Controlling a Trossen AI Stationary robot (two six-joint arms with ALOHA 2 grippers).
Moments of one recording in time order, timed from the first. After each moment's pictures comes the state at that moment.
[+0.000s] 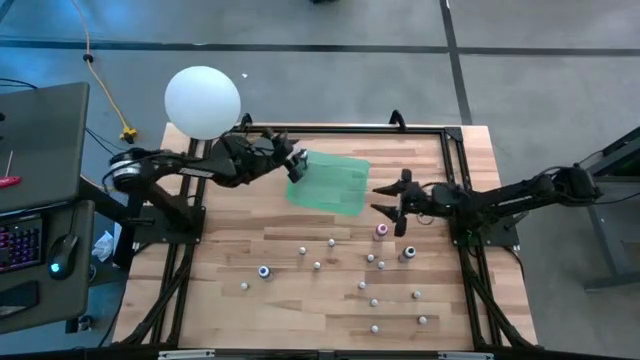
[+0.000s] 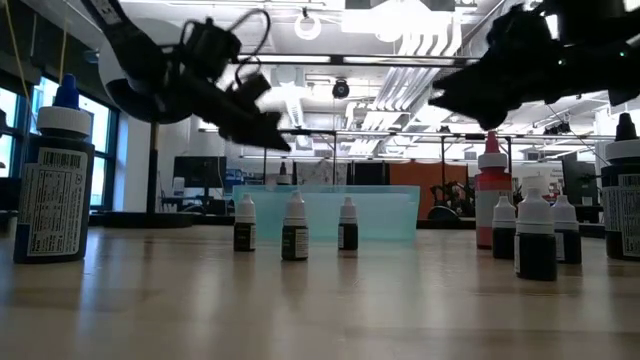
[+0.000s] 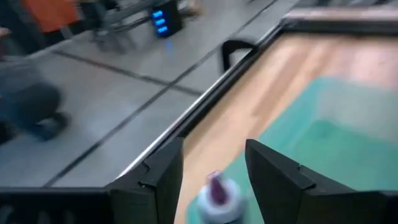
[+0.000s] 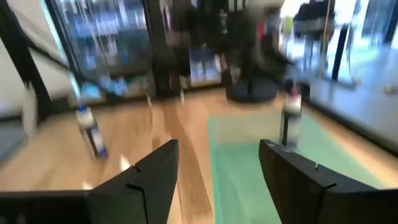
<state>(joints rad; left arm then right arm) 0.40 1.47 0.65 0.55 -0.27 0.12 0.00 0.99 0.21 0.65 0.17 0.13</state>
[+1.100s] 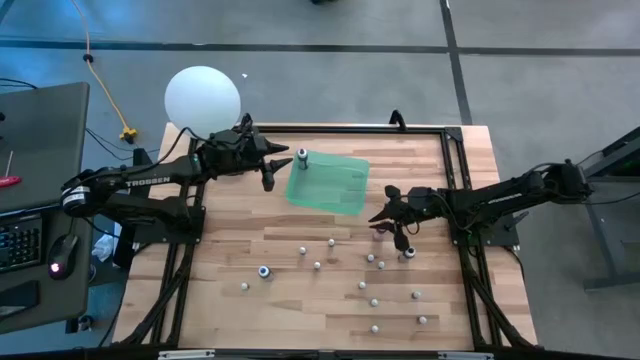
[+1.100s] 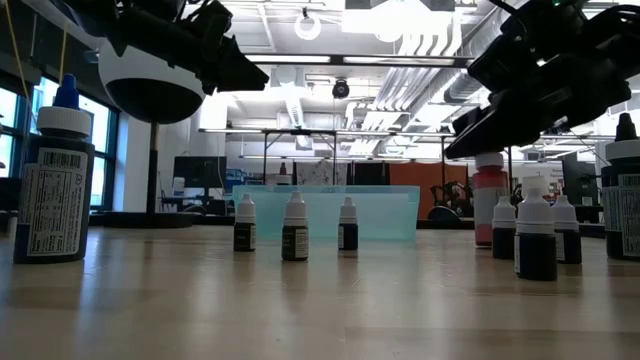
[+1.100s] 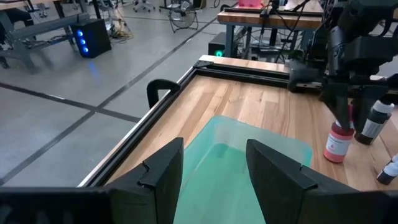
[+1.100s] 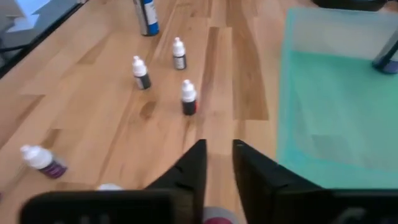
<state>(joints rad) 0.40 1.03 0.65 0.18 0.04 0.05 0.00 1.11 0.30 0.34 -0.12 0.00</state>
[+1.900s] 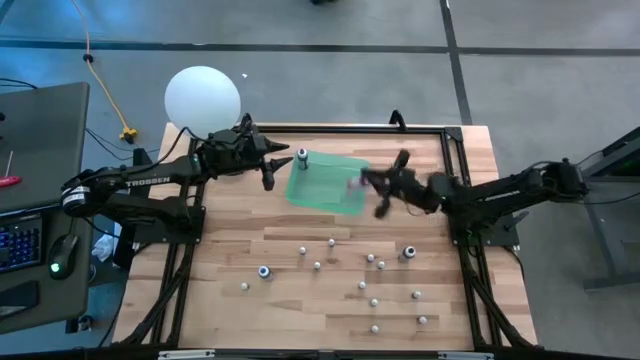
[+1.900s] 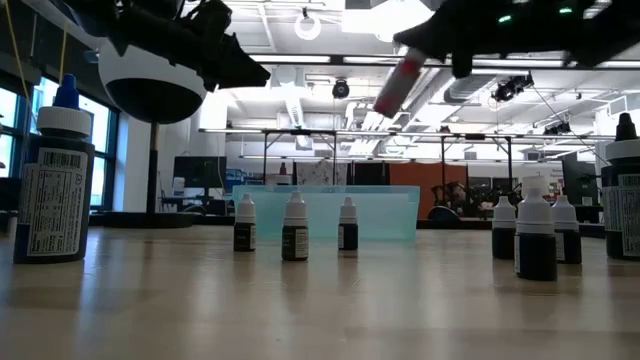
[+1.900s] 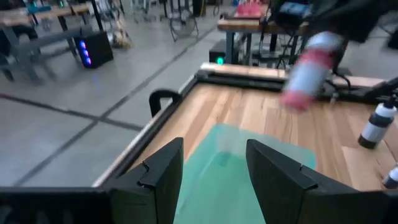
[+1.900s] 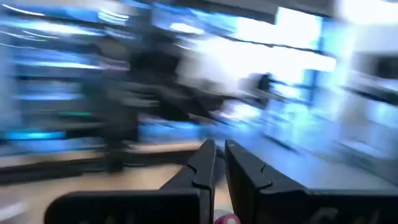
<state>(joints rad) 0.40 1.03 0.65 0.23 0.04 0.08 -0.01 1.20 0.45 0.90 0.43 -0.11</state>
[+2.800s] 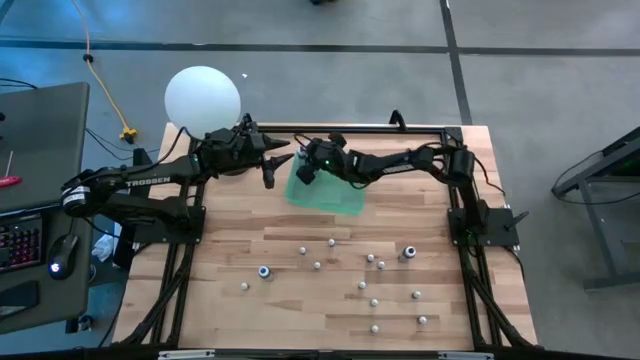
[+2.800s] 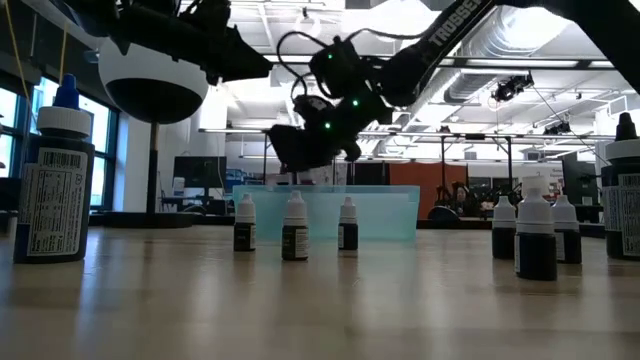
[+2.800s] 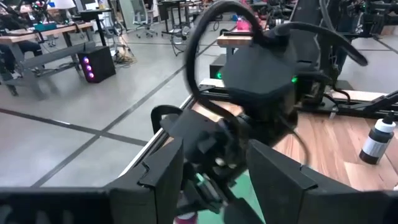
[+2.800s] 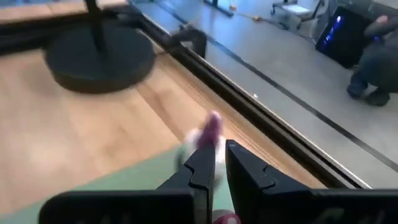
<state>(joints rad) 0.40 1.03 0.65 0.28 0.04 0.08 -0.29 2.07 1.32 0.31 0.41 0.11</state>
